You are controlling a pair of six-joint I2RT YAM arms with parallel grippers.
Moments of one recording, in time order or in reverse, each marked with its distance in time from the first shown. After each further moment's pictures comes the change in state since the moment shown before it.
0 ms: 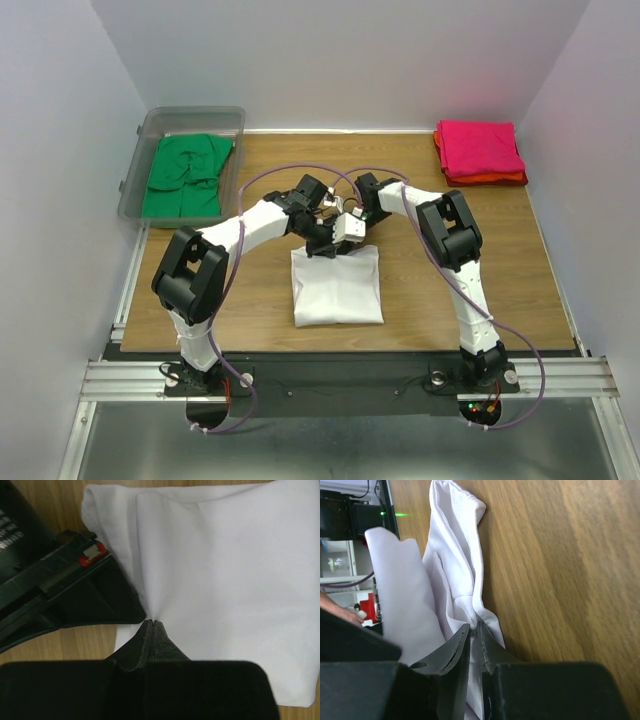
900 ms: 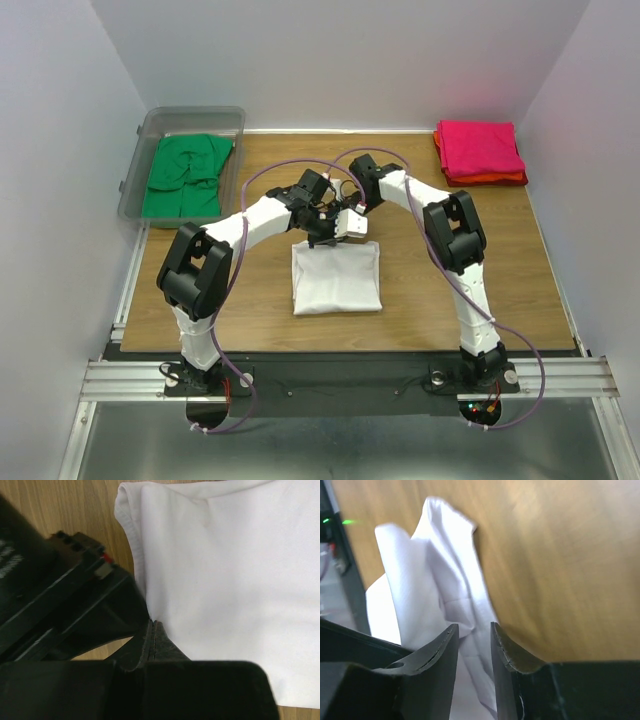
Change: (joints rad) left arm 0.000 0.040 0.057 0.053 -0.079 0.086; right arm 0.008 -0.053 0.095 -0.019 0.175 -0.011
